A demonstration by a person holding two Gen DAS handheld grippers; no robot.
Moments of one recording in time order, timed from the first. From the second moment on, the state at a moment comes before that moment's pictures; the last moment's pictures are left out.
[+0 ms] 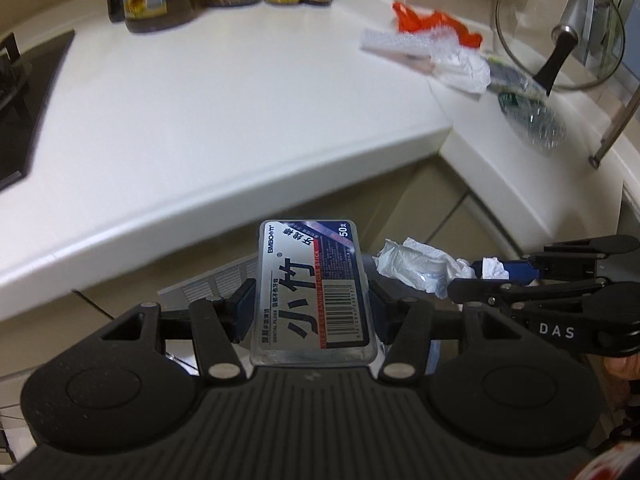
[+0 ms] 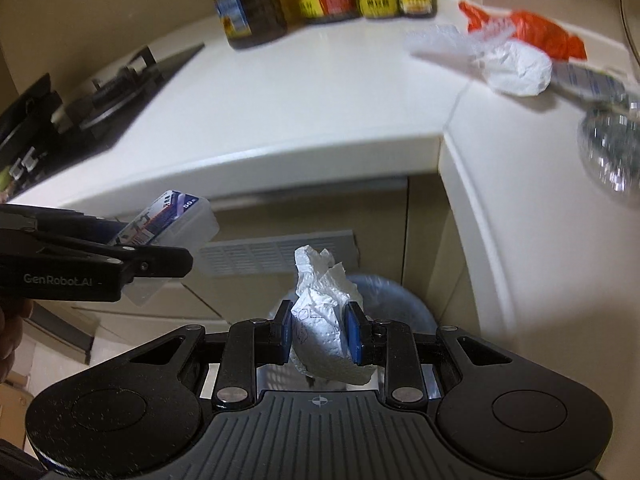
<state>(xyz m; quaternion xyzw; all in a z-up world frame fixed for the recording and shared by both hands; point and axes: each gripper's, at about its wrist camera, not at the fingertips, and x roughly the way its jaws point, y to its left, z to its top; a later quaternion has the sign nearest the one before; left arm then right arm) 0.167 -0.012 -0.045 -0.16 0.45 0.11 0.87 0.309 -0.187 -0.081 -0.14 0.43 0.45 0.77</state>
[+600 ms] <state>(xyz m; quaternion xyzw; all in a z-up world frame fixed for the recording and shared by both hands) 0.191 -0.024 -0.128 -0.16 0.50 0.07 0.85 0.306 -0.176 -0.141 -0.20 0.44 0.41 0.77</state>
